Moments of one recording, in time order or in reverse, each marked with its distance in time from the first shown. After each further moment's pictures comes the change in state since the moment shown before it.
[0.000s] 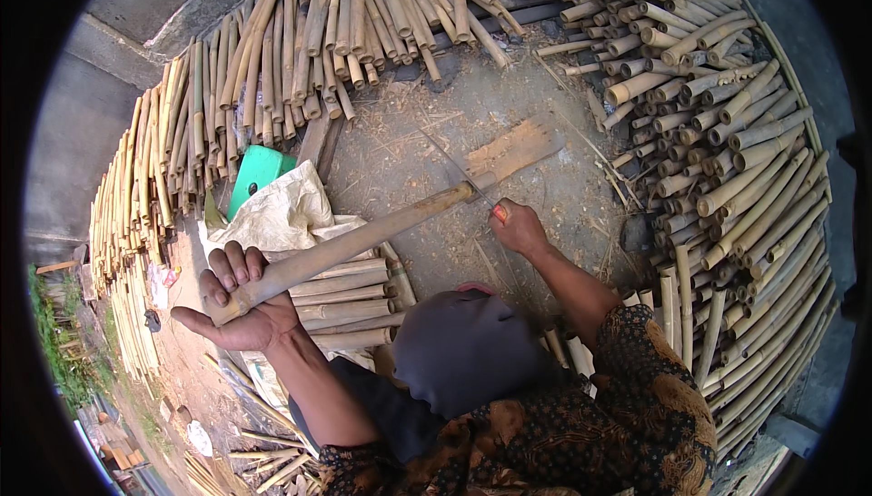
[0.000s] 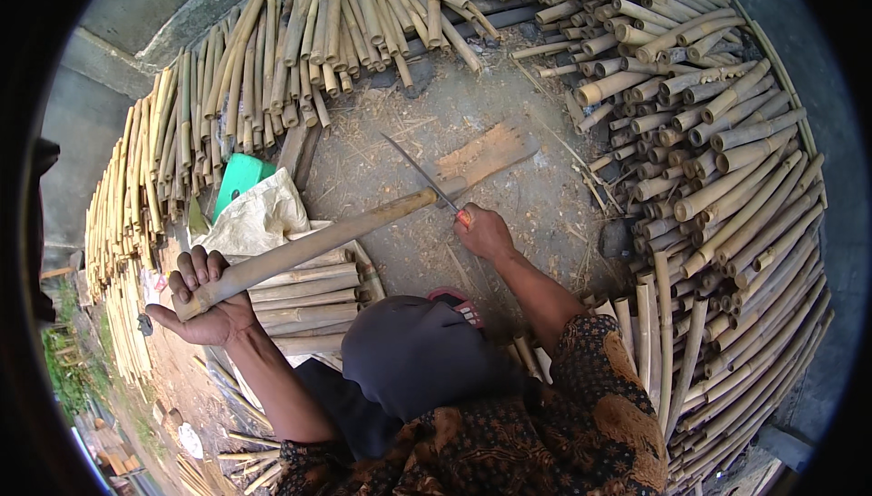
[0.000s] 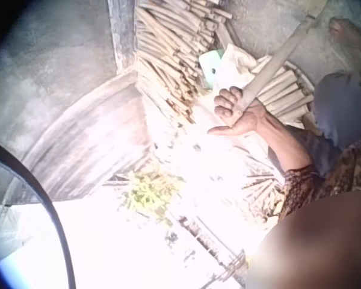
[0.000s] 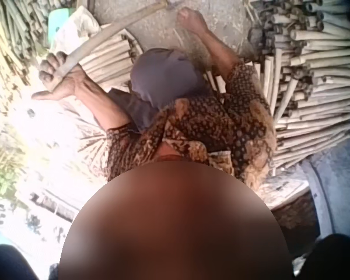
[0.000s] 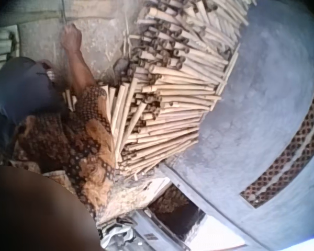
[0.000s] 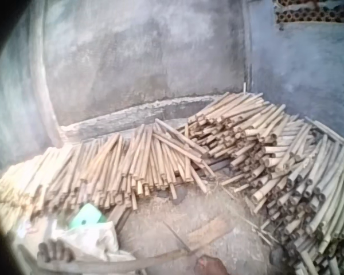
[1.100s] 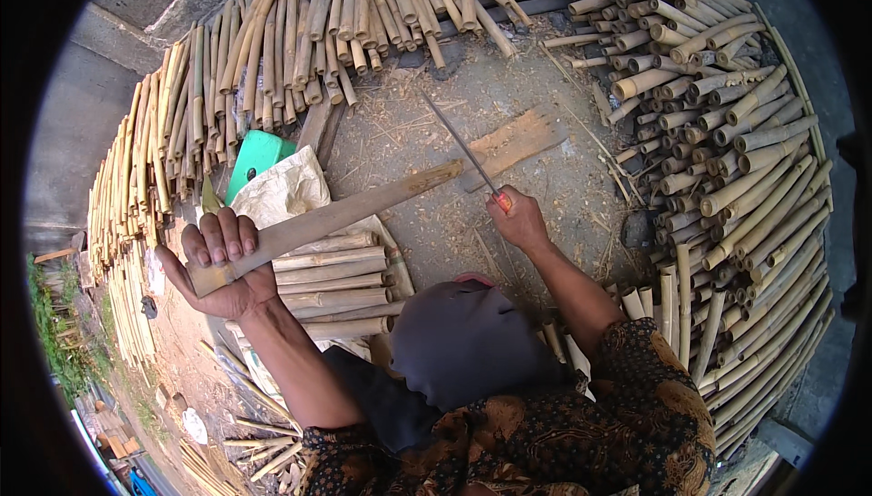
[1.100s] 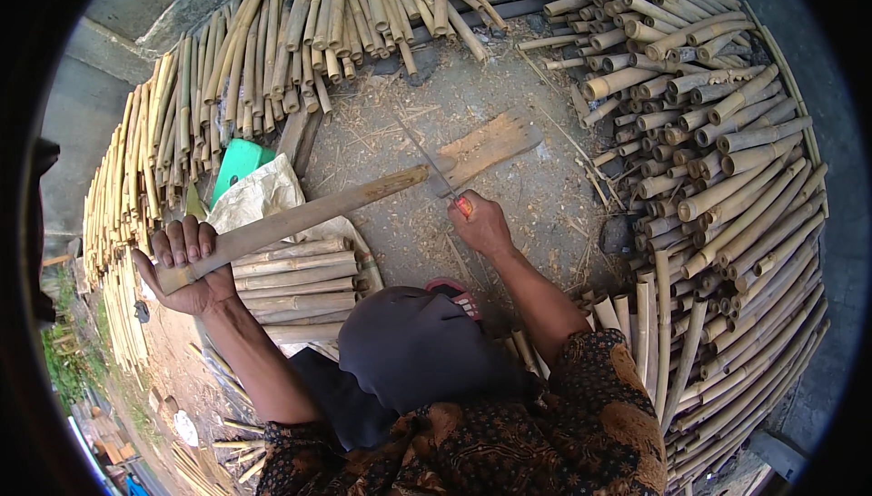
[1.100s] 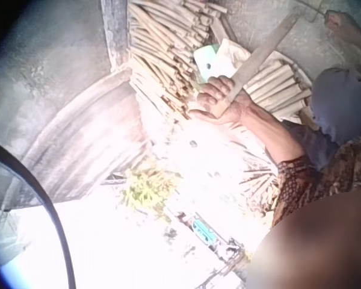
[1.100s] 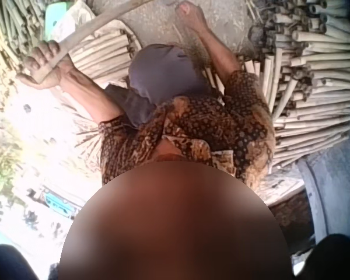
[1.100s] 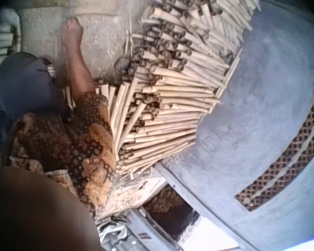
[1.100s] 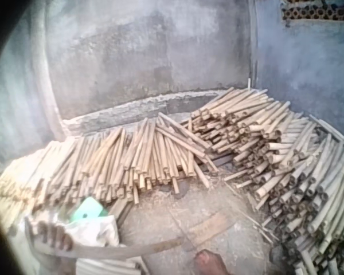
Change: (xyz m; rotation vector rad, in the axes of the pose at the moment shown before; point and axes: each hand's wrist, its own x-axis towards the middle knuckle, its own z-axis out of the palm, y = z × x) left_hand 0.029 0.001 0.007 -0.027 -0.056 -0.138; right_hand -0.009 -0.017 -0.004 0.162 0.048 0.038
